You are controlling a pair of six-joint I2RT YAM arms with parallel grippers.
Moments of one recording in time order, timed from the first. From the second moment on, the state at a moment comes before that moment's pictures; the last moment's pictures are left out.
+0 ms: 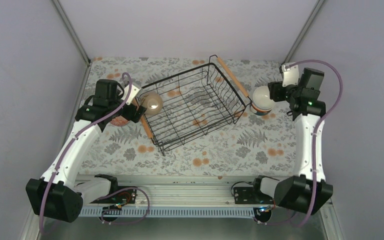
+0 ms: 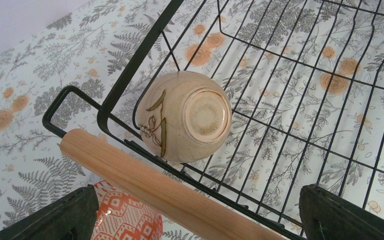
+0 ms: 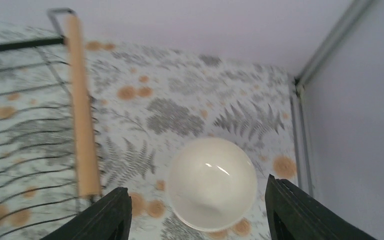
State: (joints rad) left arm -0.19 1.12 1.04 -0.69 0.22 0.33; right arm -0.27 1.23 1.26 -0.64 -0.29 -0.30
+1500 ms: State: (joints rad) left arm -0.18 1.10 1.04 -0.67 0.21 0.33; right arm 0.76 2.27 2.10 -0.72 -0.20 -0.35
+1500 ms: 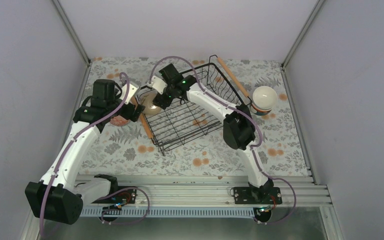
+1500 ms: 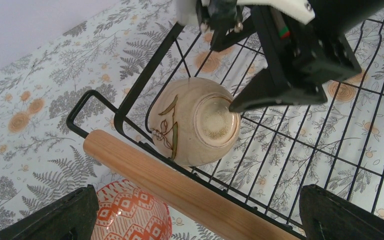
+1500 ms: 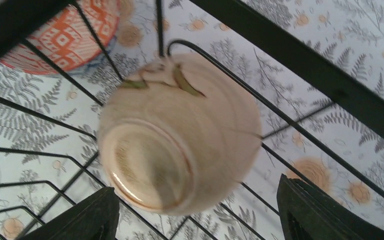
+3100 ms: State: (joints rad) left arm -0.14 1.11 1.04 -0.67 0.22 0.33; right arm 0.95 2.27 1.93 -0.50 0.23 -0.35
